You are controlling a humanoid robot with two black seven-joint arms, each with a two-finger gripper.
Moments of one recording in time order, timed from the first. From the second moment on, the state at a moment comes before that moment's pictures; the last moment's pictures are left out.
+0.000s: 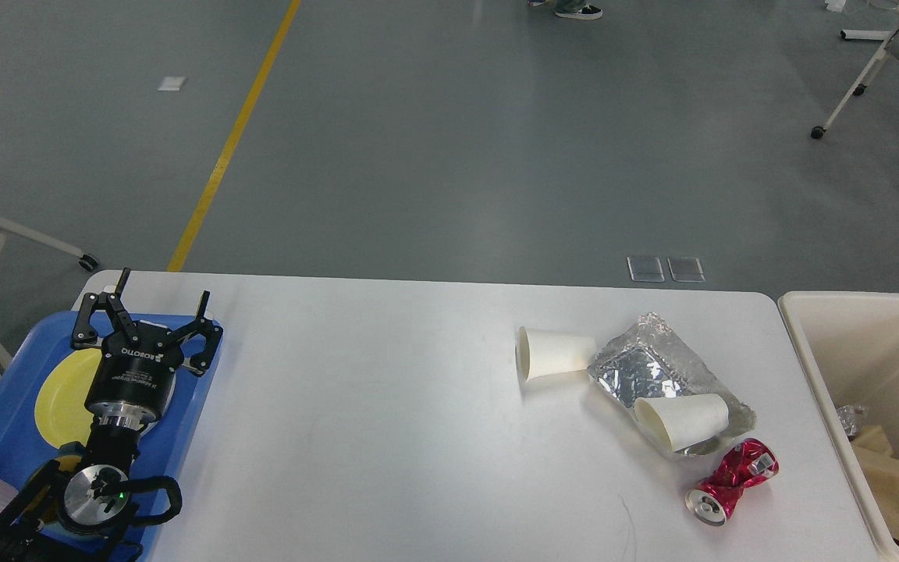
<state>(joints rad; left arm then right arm) -0.22 0.19 -1.32 -0.88 0.07 -0.53 -0.28 1.46 -0.80 -1.38 1.05 0.30 0.06 -0.18</state>
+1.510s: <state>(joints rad) -0.22 0.19 -1.32 -0.88 0.07 -0.53 -0.28 0.61 -0.37 -0.96 0.00 0.24 -0.07 -0.17</state>
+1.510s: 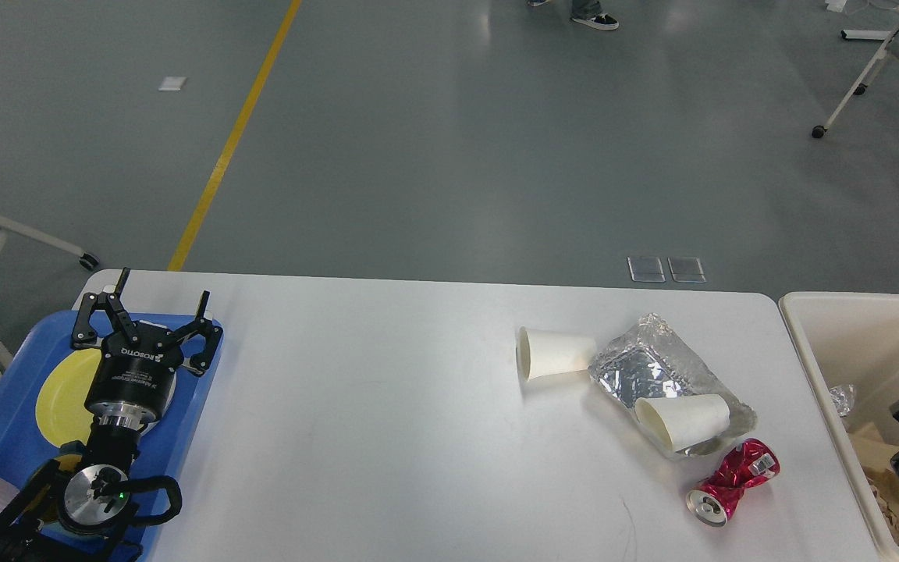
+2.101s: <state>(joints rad) -0.22 0.19 -1.32 -0.88 0.07 -0.53 -0.28 1.55 -0.54 -1.23 1.07 -0.14 0.11 -0.31</state>
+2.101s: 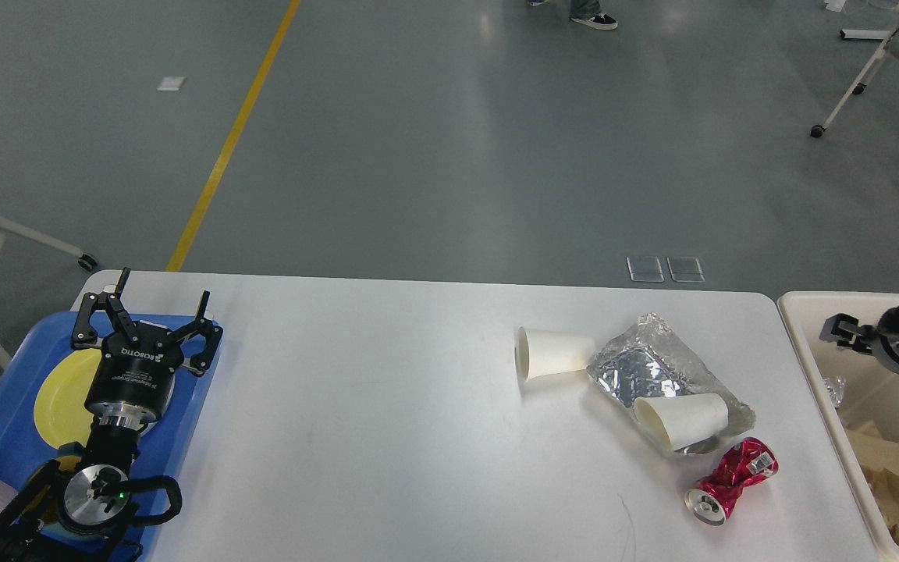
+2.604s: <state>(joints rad) -0.22 0.19 -1.32 -0.88 0.07 -0.53 -0.28 2.18 -0.40 -1.25 1.28 0.06 0.96 -0.31</state>
